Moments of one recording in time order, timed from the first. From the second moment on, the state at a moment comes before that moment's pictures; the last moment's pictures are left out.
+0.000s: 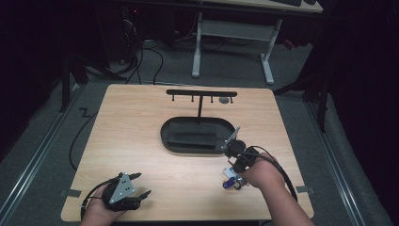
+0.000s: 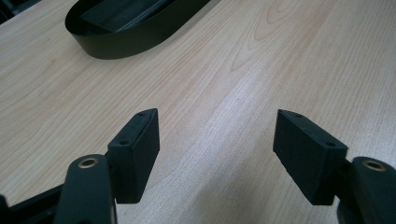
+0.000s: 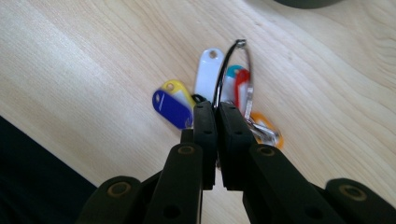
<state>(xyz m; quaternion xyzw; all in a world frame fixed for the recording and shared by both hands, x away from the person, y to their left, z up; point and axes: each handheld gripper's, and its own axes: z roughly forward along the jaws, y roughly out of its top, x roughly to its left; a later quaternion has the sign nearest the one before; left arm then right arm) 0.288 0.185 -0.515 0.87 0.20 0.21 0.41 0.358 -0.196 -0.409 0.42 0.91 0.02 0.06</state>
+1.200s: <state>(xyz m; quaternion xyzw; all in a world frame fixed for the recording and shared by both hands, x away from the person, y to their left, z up) 0.289 0.191 -0.518 0.86 0.21 0.21 0.41 0.353 -0.230 -0.298 0.43 0.90 0.08 0.08</state>
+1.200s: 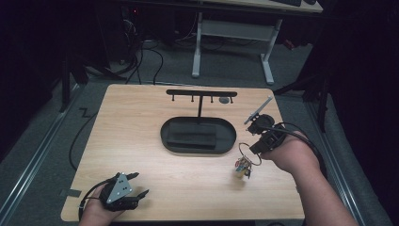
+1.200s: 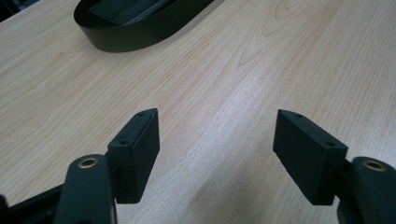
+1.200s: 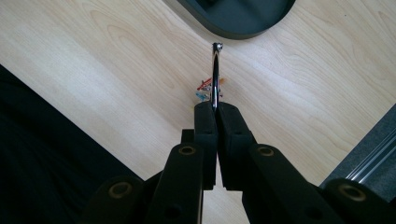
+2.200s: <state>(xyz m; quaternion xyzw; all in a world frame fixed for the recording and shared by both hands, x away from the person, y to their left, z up) 0.286 0.190 -0.517 0.87 0.20 0.21 0.40 0.378 -0.226 -0.296 0.44 0.89 0.09 0.09</state>
